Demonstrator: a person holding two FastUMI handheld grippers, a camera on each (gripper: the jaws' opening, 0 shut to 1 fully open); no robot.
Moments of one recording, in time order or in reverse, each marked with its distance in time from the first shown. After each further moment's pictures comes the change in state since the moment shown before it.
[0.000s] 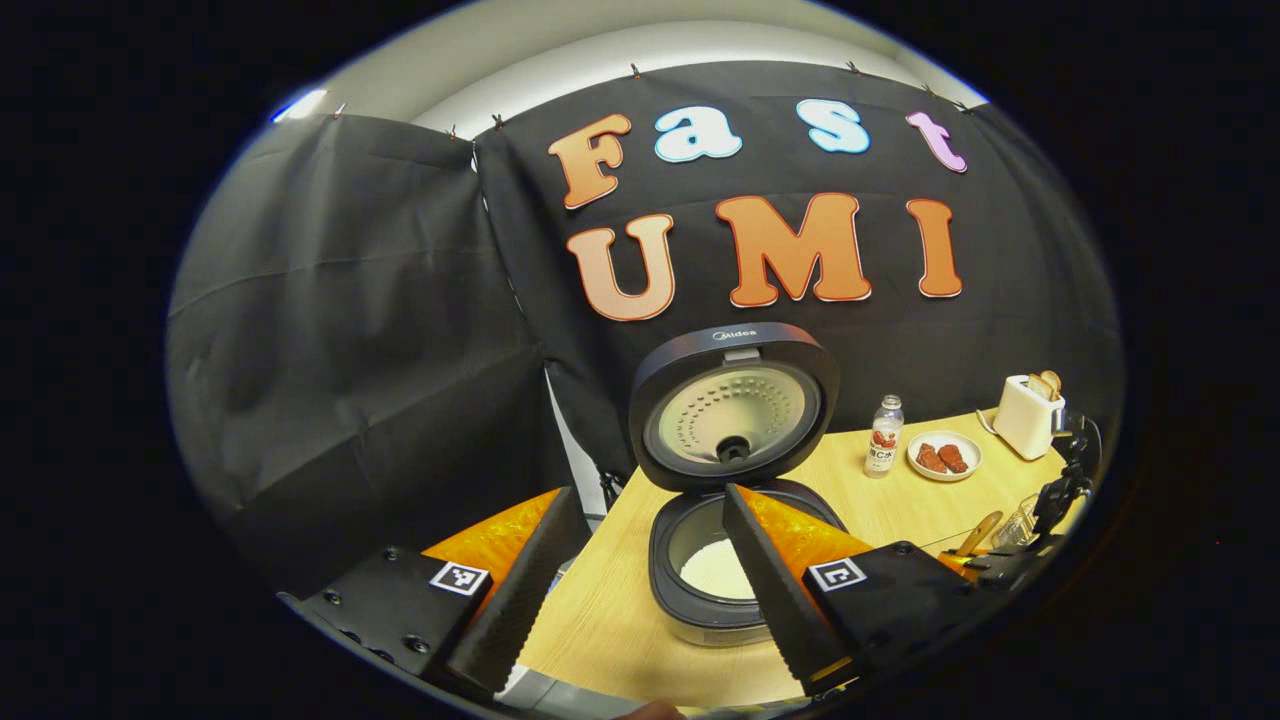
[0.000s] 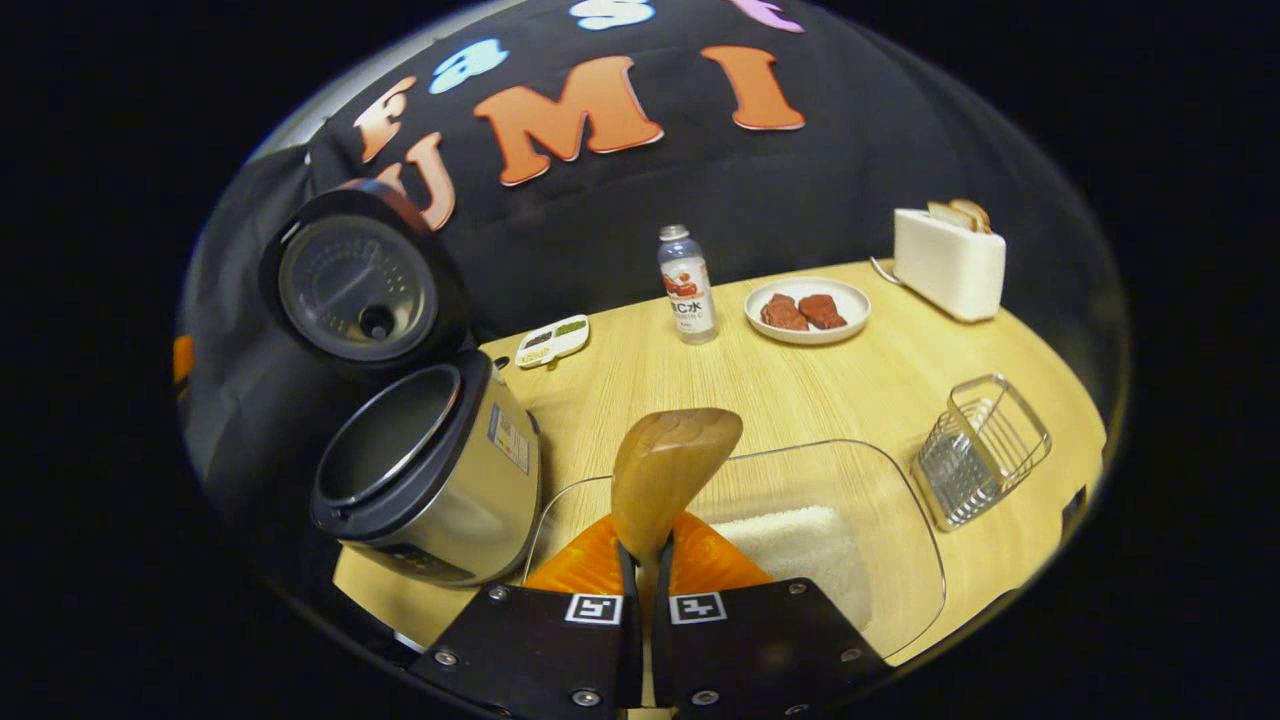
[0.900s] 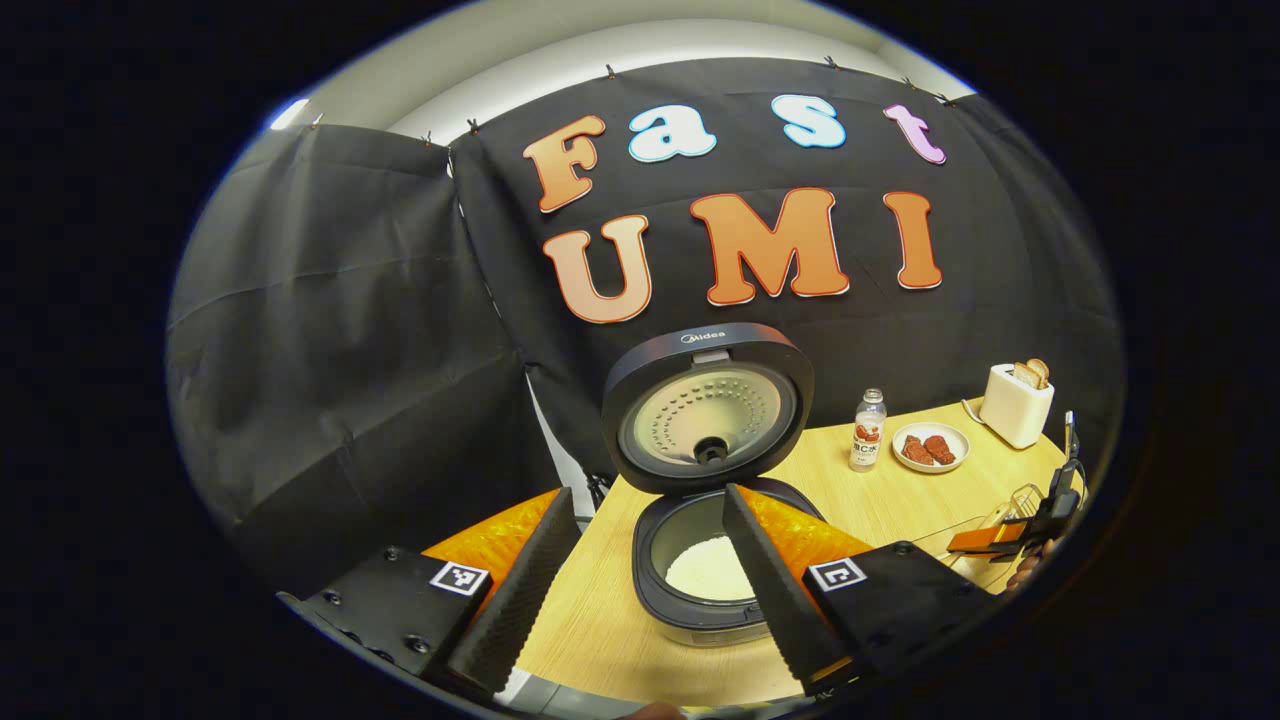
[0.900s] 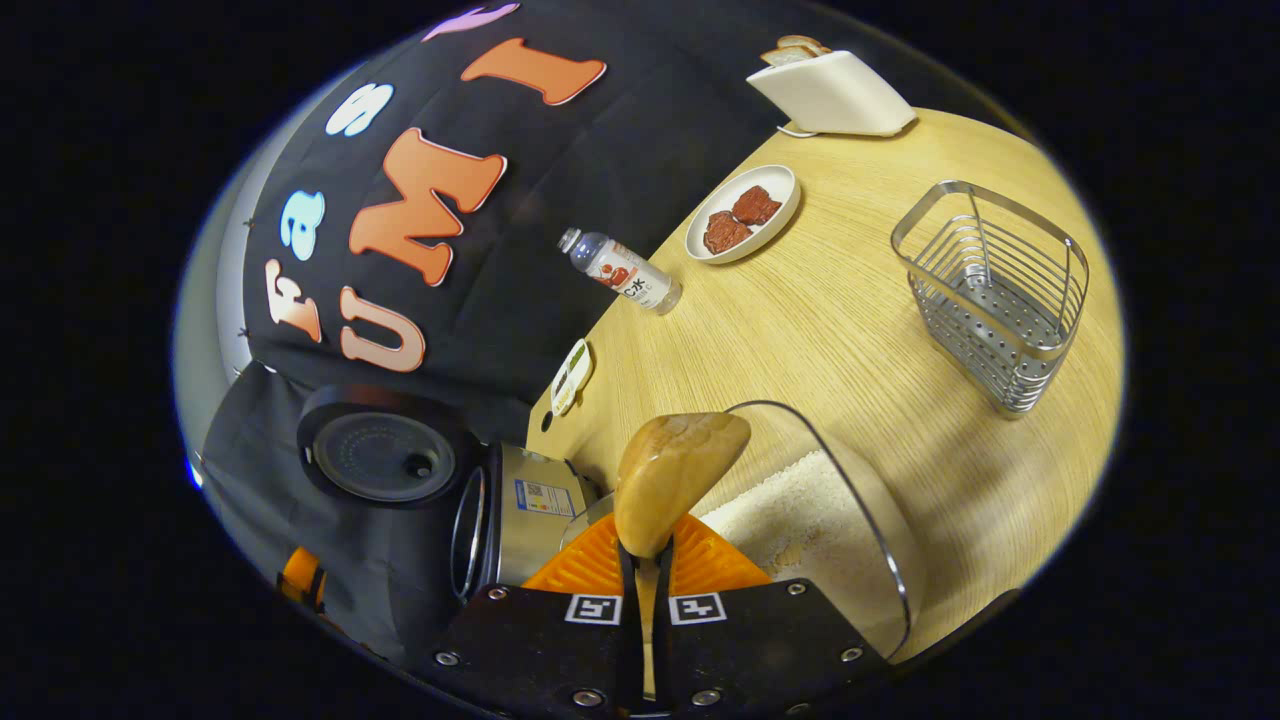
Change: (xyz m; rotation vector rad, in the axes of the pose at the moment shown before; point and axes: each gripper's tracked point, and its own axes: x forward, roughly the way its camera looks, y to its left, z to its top) left arm 0.001 -0.026 0.007 0.025 -0.003 -0.057; right arm -0.002 -0.032 0.009 0.552 0.099 0.217
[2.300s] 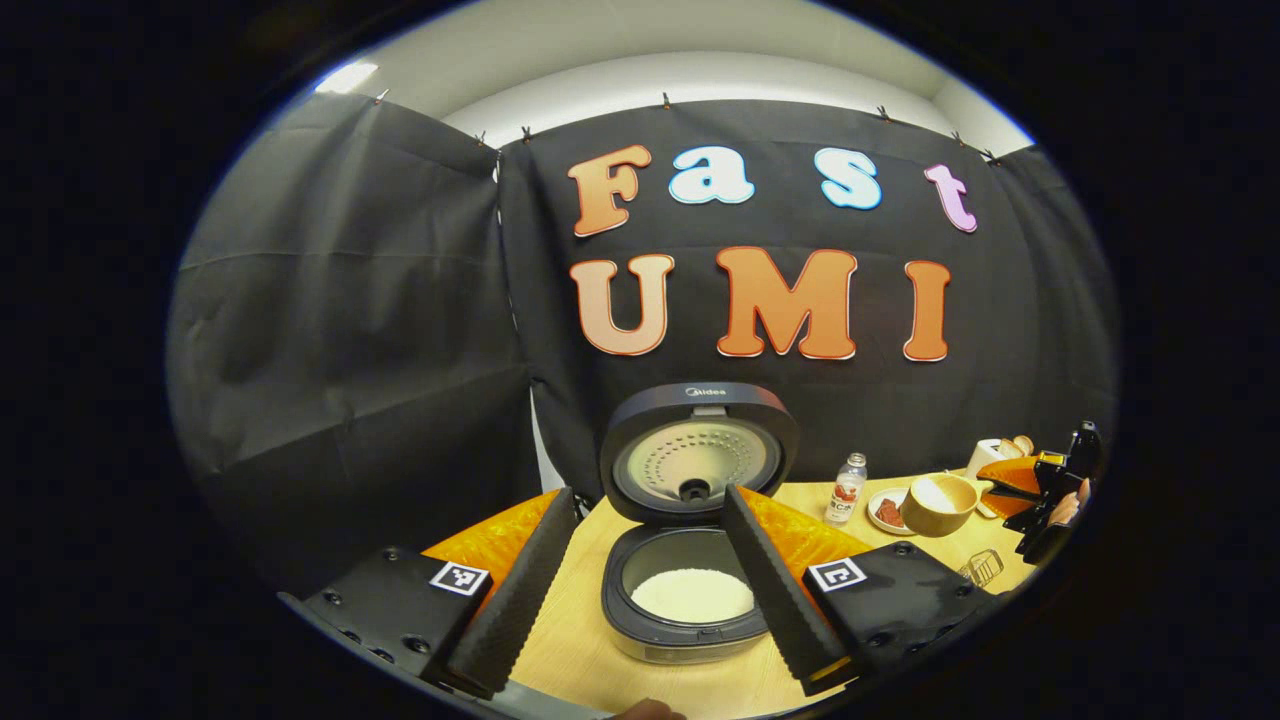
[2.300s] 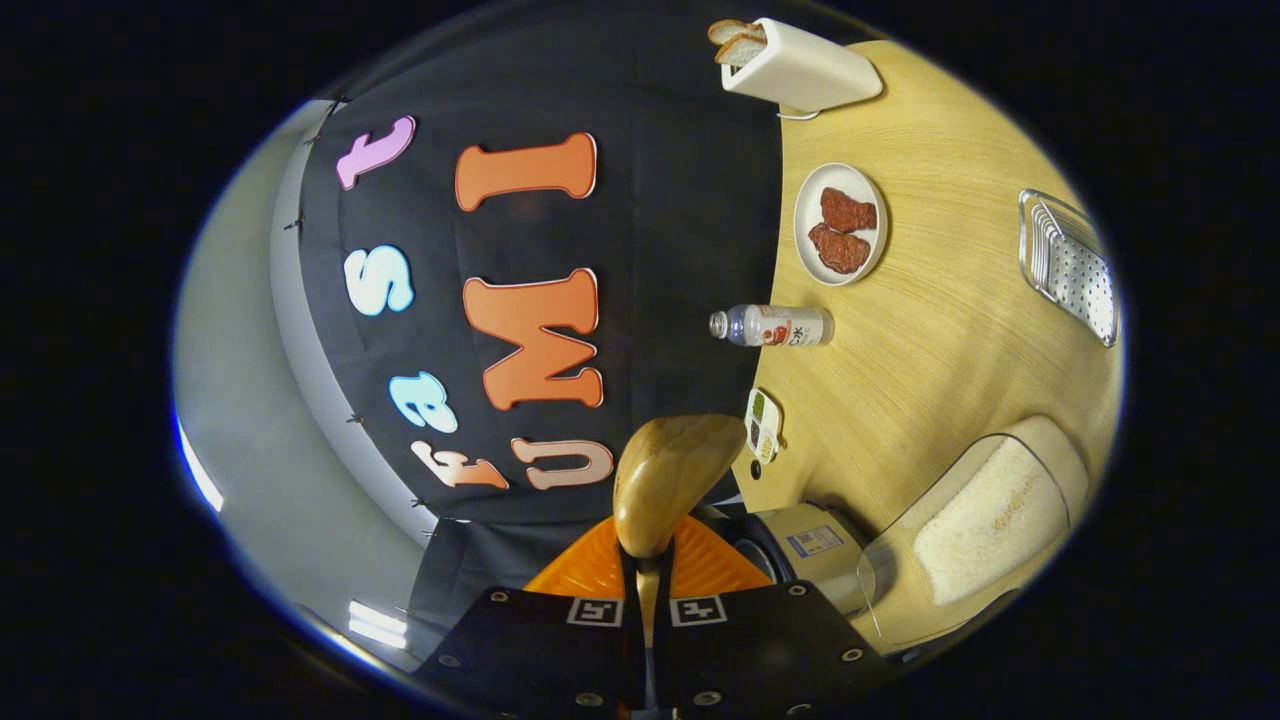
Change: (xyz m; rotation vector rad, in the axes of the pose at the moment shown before) left arm -0.031 0.016 0.032 -0.154 -0.121 0.040; right arm -0.049 0.162 0.107 0.434 -0.050 0.412
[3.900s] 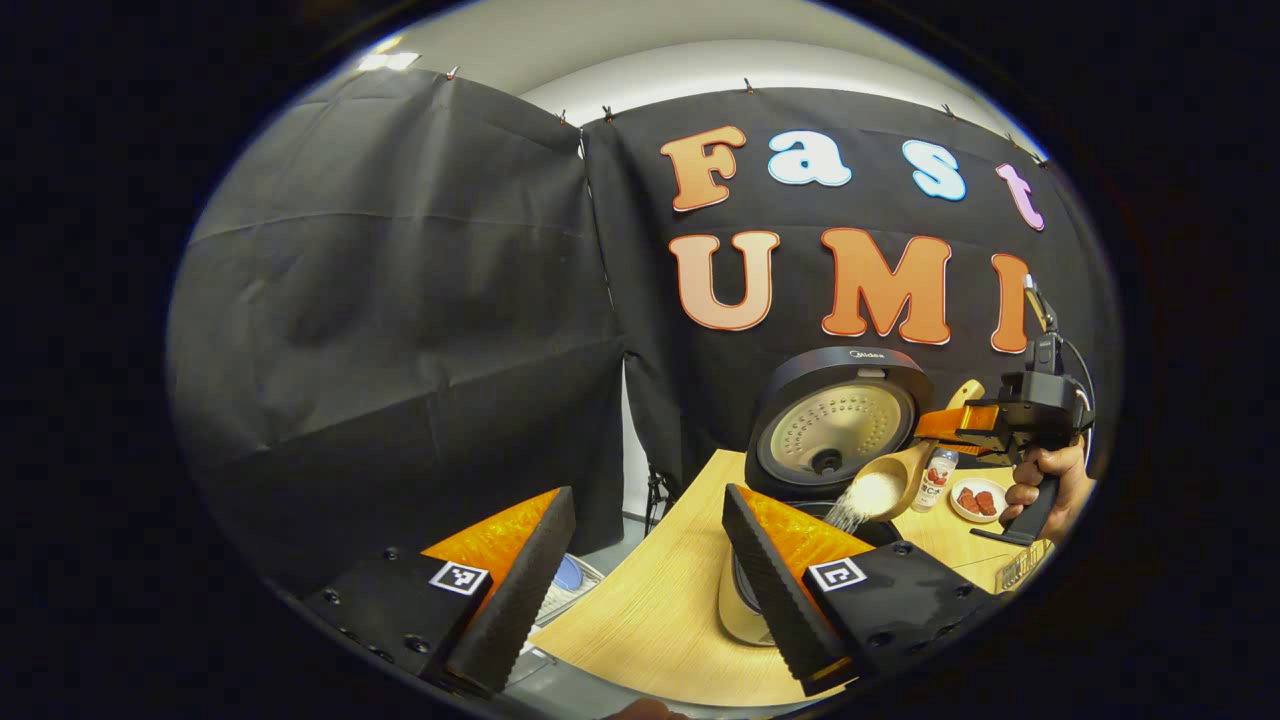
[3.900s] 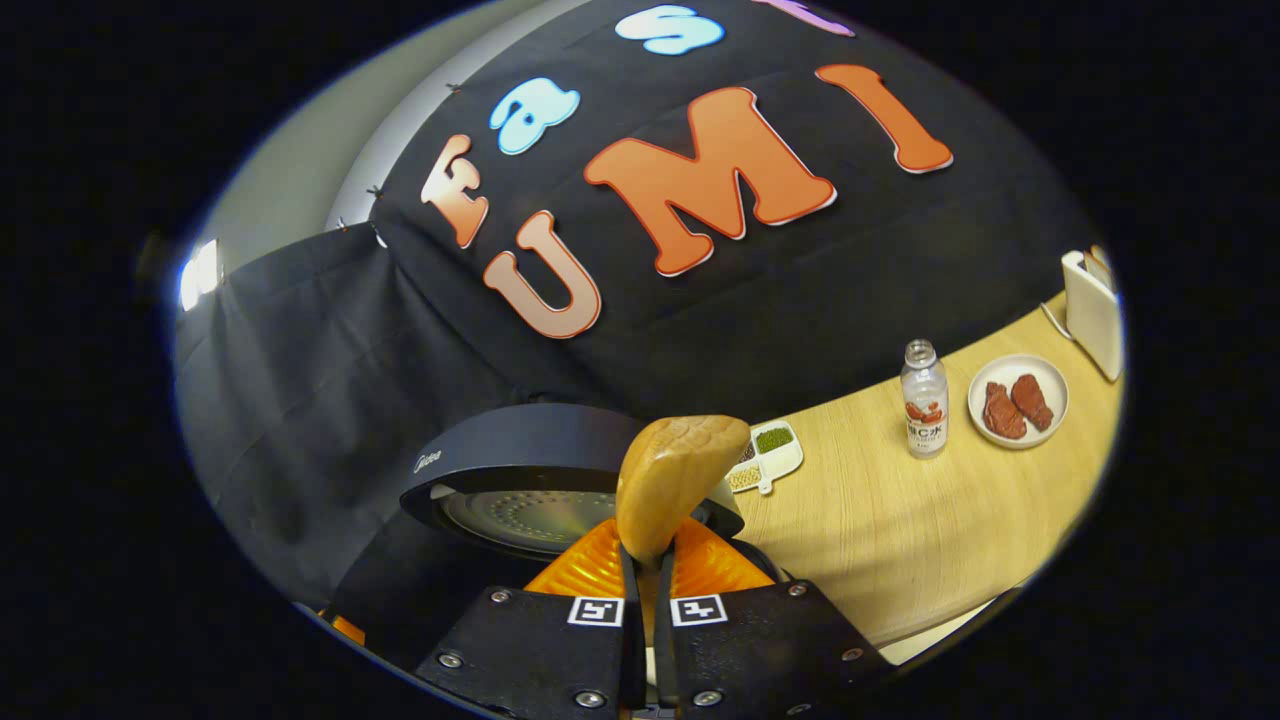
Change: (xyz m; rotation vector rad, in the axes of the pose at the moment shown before) left arm -0.005 0.115 -0.041 -0.036 0.075 0.192; right arm 0.161 0.034 -0.146 -1.050 0.085 -0.149
